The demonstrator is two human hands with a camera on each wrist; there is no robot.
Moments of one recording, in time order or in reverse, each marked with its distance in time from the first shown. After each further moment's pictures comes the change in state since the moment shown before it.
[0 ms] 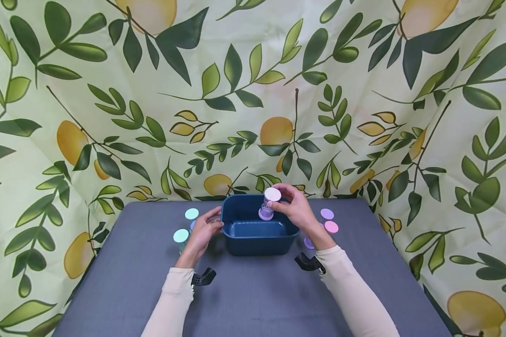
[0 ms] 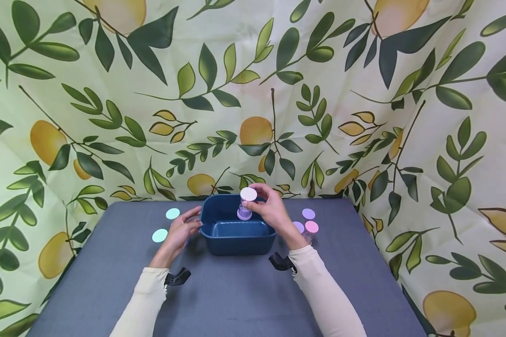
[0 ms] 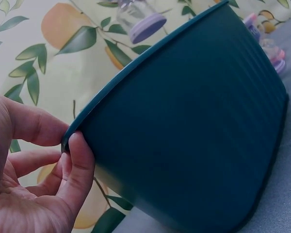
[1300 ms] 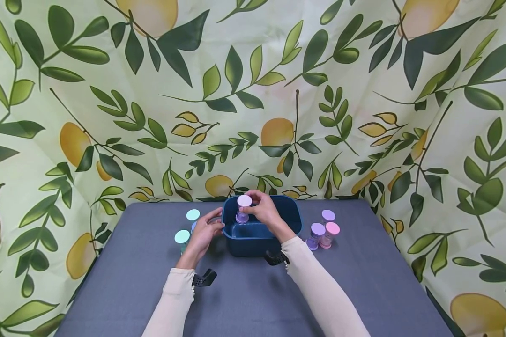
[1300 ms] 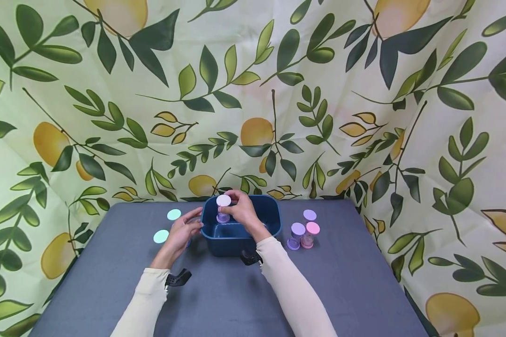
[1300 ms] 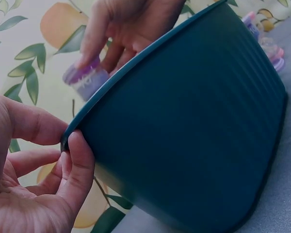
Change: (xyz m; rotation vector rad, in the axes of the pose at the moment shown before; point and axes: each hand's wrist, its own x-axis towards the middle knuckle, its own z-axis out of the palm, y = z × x) left_hand 0.001 -0.002 0.001 0.004 0.009 -0.003; right_hand 0.044 0.035 0.079 -0.013 -0.033 0.165
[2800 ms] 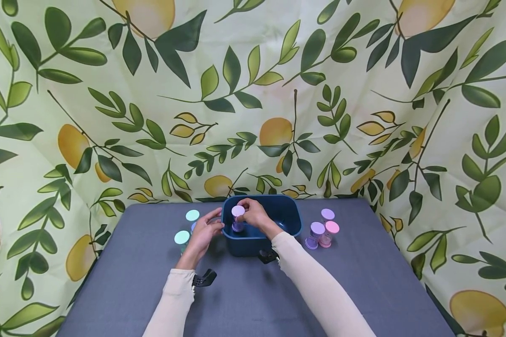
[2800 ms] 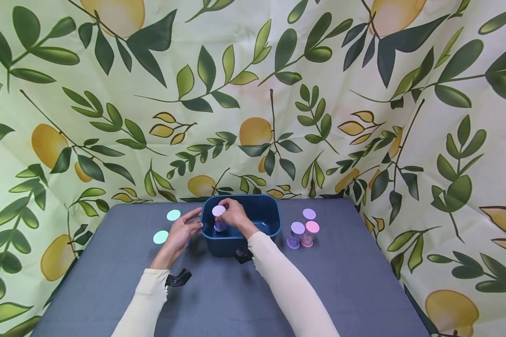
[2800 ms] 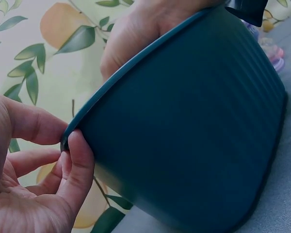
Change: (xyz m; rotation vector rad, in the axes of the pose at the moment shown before) left_hand 0.000 0.001 -0.001 -0.011 -0.007 -0.004; right_hand 0.019 0.021 0.028 -0.169 -0.087 0.148
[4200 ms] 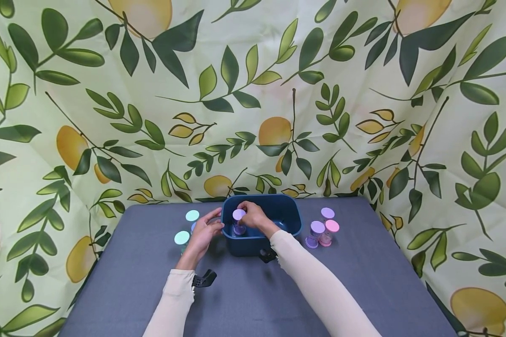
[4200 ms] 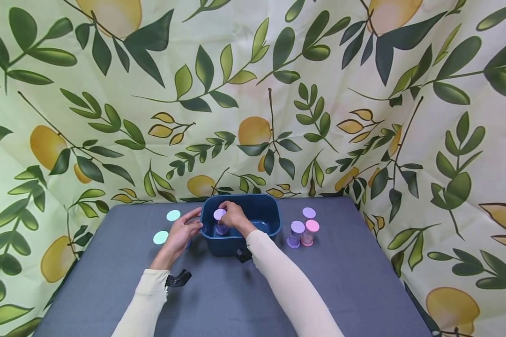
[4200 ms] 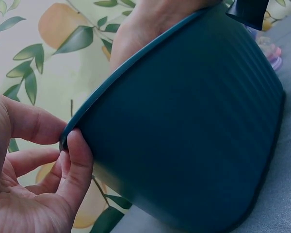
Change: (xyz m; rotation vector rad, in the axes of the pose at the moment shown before) left_hand -0.002 0.001 0.001 0.026 -0.003 -0.008; right_hand 0.000 0.001 0.005 -0.156 -0.013 -0.005
